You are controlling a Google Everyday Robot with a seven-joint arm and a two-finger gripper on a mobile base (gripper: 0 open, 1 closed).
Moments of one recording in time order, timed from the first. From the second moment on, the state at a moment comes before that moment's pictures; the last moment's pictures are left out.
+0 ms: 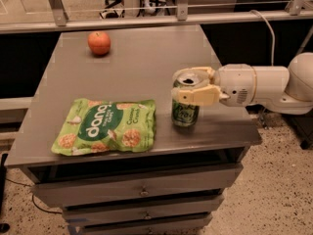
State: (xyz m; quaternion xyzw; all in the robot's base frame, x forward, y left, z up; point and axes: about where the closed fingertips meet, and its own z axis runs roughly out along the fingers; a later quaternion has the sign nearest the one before) arm 0.508 -0.062 0.919 -0.45 0.57 0.48 0.49
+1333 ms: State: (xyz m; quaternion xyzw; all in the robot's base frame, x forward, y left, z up) arm 0.479 -0.034 0.909 -0.48 0.53 0.49 0.50
